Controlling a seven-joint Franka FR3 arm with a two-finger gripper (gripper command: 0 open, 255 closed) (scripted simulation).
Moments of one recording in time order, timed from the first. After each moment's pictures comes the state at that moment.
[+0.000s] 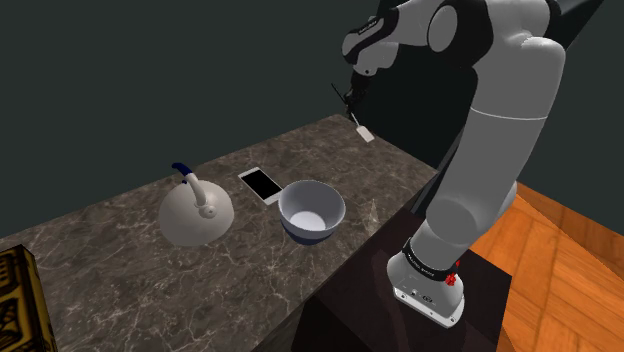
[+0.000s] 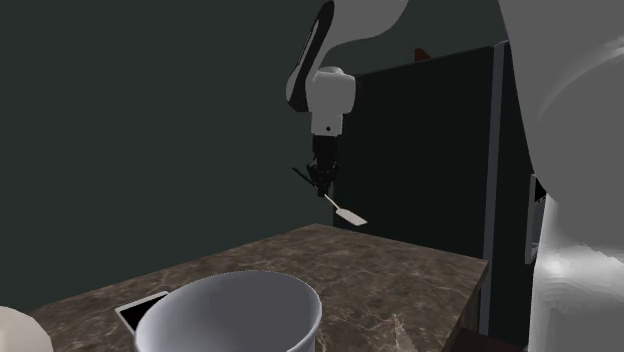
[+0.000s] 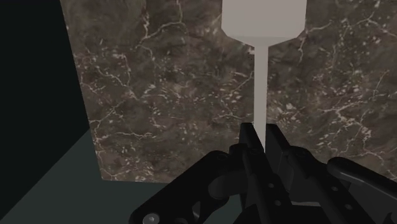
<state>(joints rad) -0.18 0.26 -0.44 -1.91 0.18 2.20 -0.63</state>
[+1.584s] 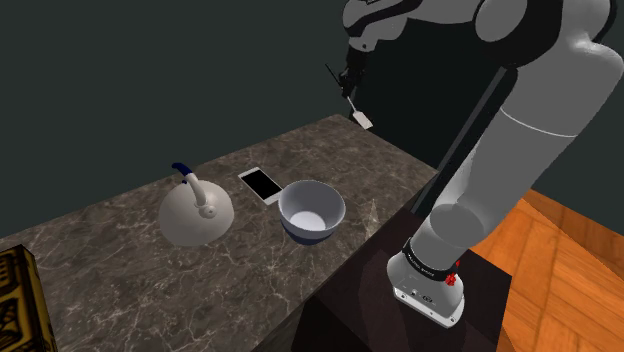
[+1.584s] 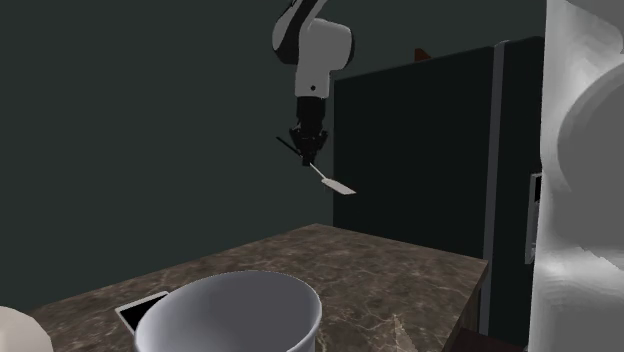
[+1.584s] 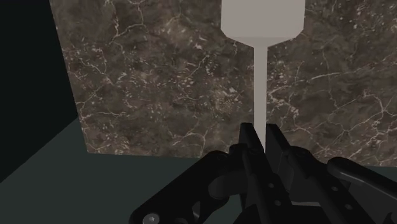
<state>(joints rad) -0.08 0.03 -0.41 -1.95 0.04 2.04 -0.43</state>
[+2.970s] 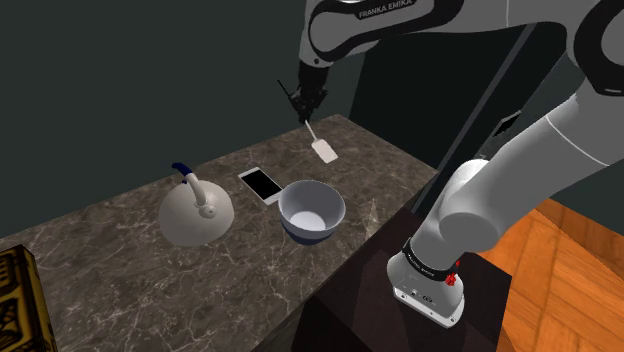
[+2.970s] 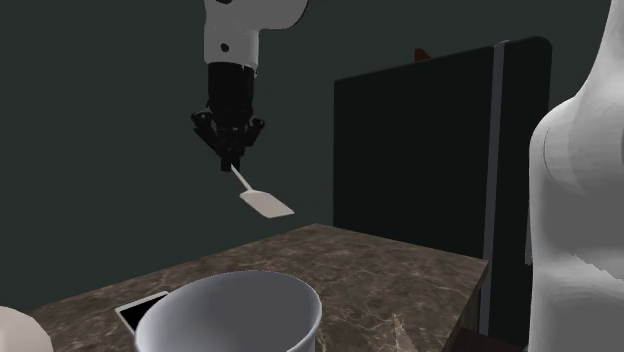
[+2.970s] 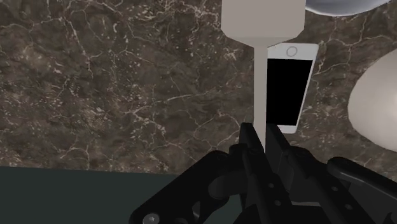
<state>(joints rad) 0.13 -0.28 -0.09 -2.29 -0.04 2.07 0.13</state>
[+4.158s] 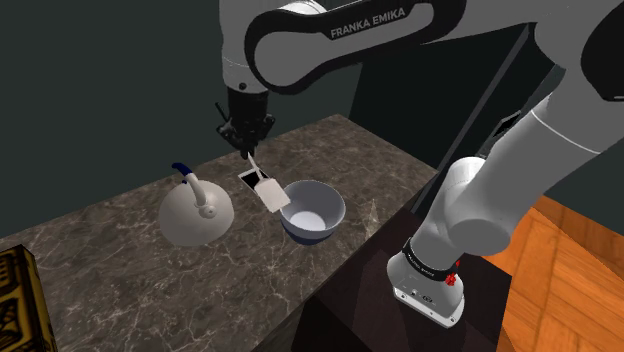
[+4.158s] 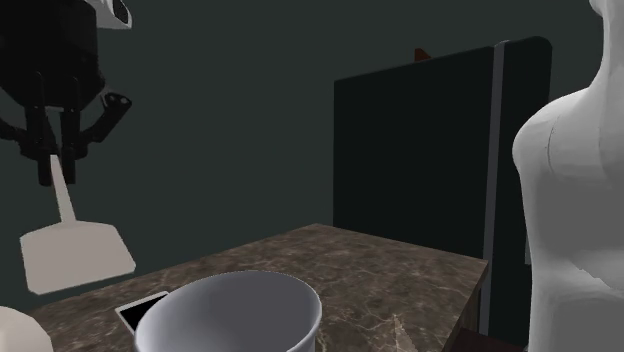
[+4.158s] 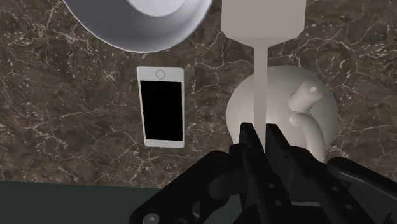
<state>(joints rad) 0.31 -0.19 0.20 -2.19 0.00 2.06 0.58</state>
